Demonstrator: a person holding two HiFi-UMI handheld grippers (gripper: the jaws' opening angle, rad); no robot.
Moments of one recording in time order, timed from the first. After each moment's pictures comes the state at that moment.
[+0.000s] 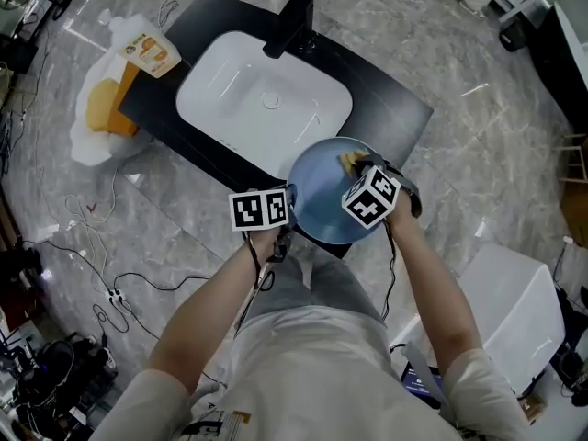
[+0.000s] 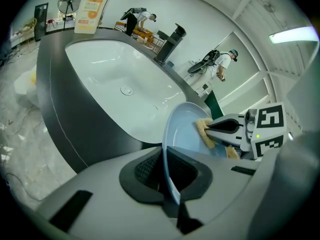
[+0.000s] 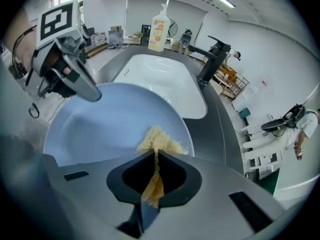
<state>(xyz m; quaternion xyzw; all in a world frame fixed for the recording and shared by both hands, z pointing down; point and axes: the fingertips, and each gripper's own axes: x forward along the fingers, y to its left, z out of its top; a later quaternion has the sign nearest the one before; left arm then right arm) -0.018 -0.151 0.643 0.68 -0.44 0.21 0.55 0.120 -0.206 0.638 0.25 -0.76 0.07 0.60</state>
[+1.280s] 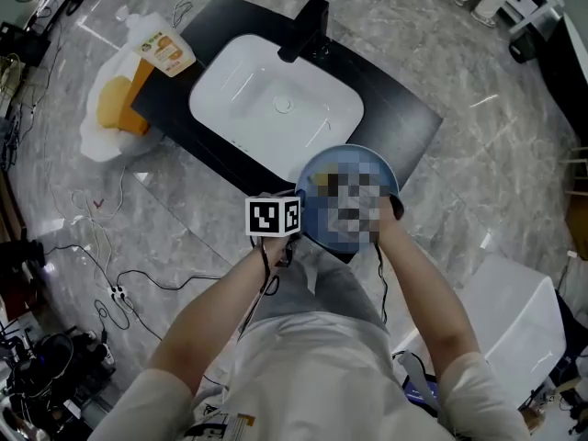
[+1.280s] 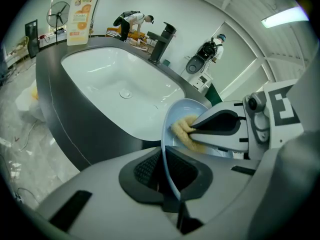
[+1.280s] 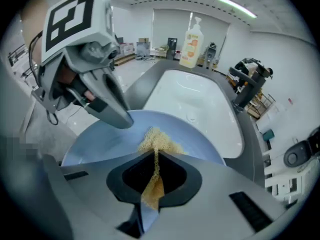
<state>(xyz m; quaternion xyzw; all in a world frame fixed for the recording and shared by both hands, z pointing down) -0.020 -0.145 0.641 0.69 -0.45 0.25 0.50 0.029 -0.166 0.639 0.11 -0.83 0.04 0.55</state>
